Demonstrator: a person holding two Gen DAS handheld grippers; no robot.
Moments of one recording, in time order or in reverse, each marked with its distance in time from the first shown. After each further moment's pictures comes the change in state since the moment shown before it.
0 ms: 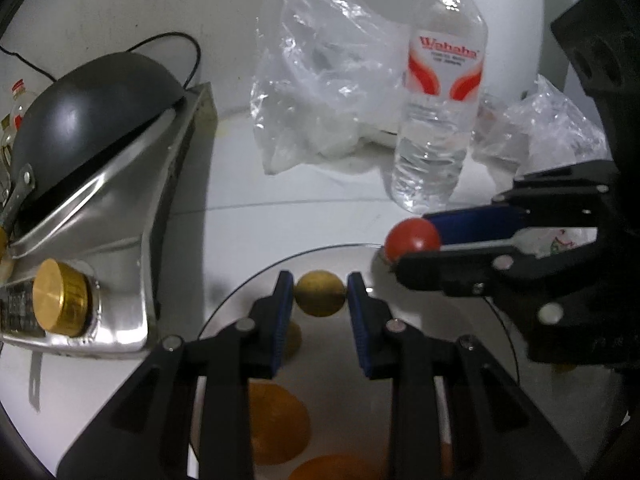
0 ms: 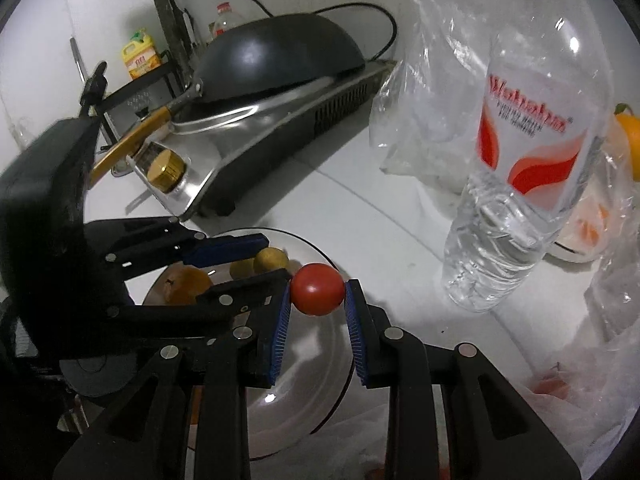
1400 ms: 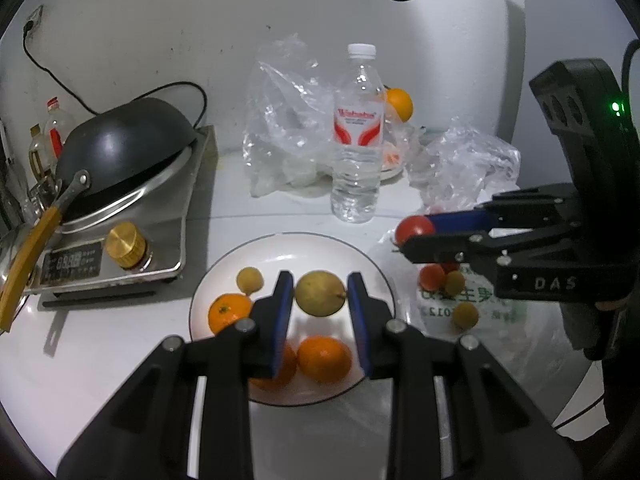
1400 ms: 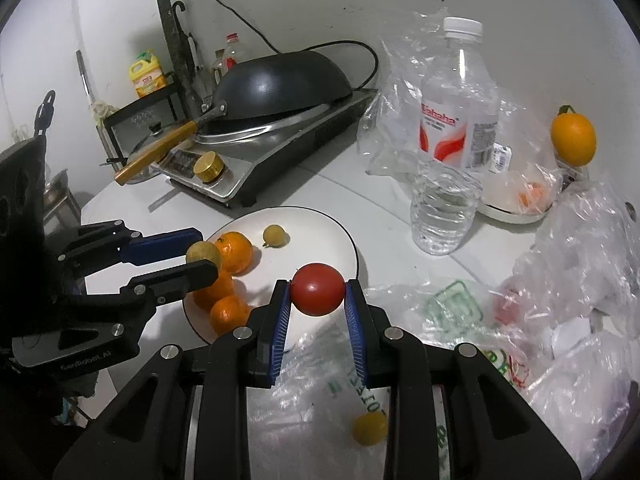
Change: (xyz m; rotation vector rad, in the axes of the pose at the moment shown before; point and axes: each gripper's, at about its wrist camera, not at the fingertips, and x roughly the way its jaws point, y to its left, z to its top) left arm -0.125 -0.034 -0.041 -0.023 -0.143 -0.042; right arm -0.089 0.029 -0.050 0.019 -0.098 -0.056
